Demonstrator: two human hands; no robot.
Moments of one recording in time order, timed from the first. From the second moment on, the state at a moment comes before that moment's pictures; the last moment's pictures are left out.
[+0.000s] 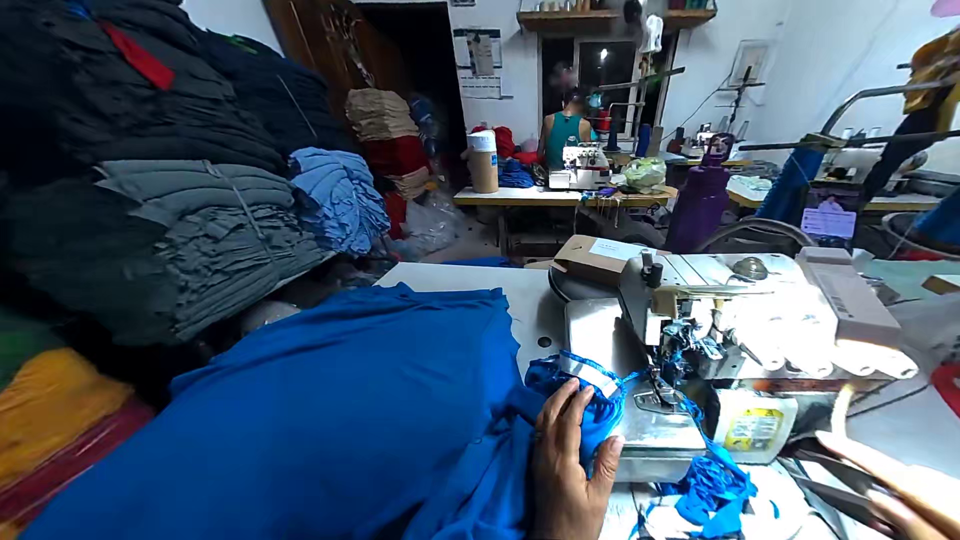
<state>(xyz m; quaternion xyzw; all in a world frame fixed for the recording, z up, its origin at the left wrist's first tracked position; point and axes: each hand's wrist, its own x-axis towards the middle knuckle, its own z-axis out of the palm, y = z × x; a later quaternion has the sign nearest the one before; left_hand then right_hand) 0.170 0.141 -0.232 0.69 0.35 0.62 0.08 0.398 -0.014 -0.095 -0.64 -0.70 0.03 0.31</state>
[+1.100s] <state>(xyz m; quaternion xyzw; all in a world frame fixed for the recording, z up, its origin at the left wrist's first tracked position) 0.158 0.131 -0.238 0.67 0.36 0.63 0.17 0.407 0.002 -0.102 -0.60 -0.78 0.03 0.18</state>
